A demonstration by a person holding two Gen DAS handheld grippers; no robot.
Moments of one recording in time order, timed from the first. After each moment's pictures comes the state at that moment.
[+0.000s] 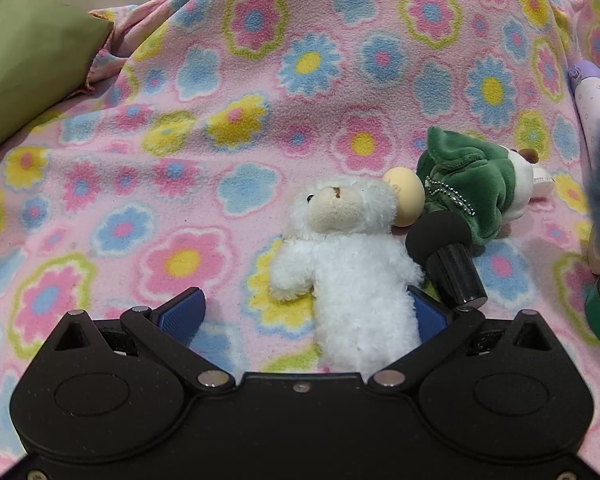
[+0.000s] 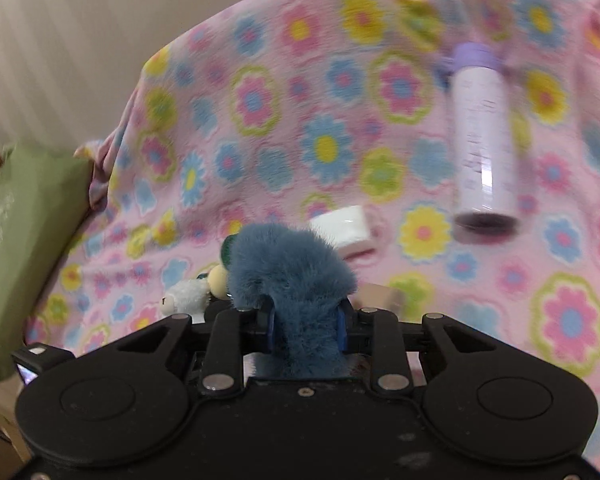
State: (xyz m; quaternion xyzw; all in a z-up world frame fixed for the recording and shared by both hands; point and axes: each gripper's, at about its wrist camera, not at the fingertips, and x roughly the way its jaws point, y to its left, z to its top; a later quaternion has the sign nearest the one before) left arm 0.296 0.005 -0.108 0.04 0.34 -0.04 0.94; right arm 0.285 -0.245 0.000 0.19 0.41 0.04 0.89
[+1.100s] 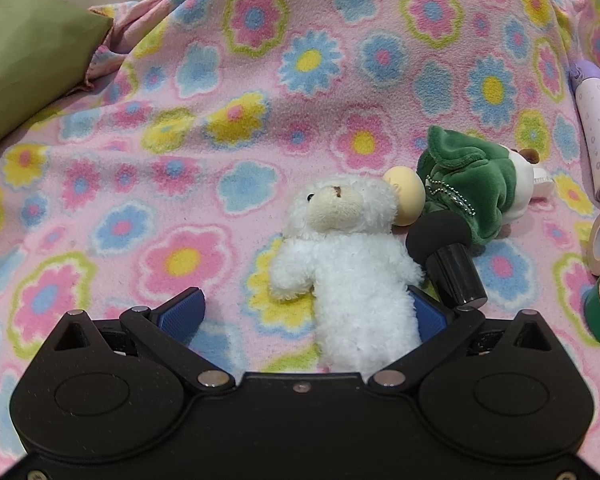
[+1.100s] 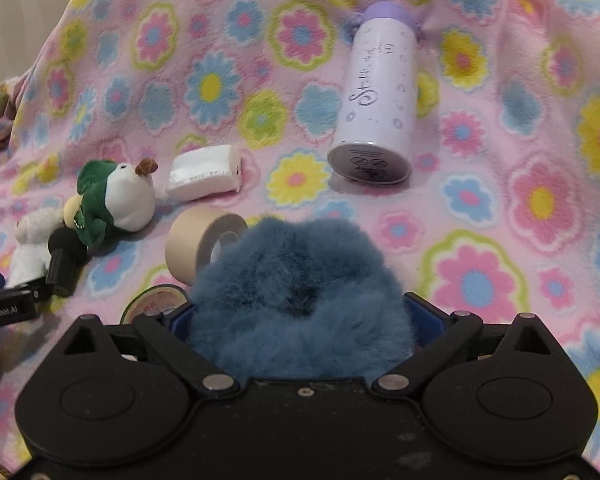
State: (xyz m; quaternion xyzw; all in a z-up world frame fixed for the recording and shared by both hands) left arm 0.298 0.006 -0.108 0.03 0.35 -0.04 0.94; right arm 0.278 -0.258 -0.066 0.05 0.42 -0.05 0.90
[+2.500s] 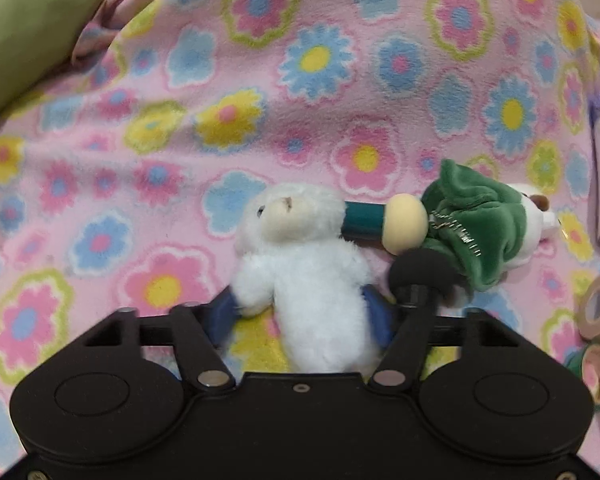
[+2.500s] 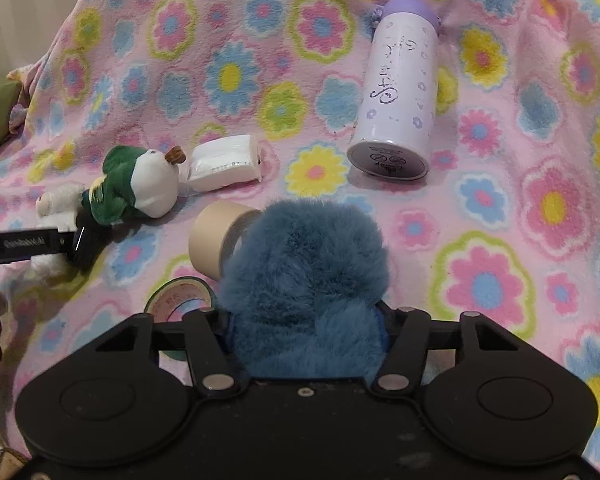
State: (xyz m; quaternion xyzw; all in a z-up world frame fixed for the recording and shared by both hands) left arm 0.332 0.005 -0.092 -0.01 0.40 -0.05 0.92; right arm 0.278 -0.263 -0.054 0.07 0.45 -0.02 0.89
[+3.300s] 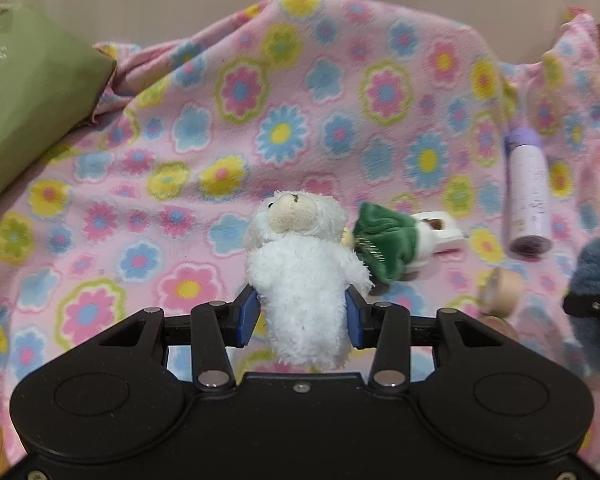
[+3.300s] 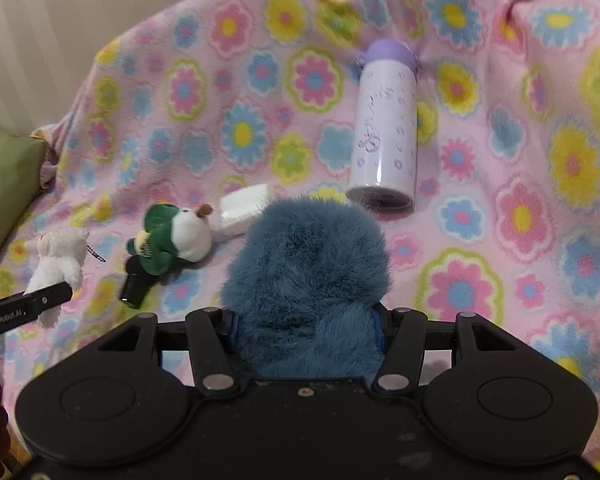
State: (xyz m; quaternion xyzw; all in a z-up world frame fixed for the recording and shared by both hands) left arm 0.247 0.017 -0.020 -0.02 0.34 -0.09 0.94; right arm 0.242 -0.272 0.001 0.12 0.40 -0.01 0.91
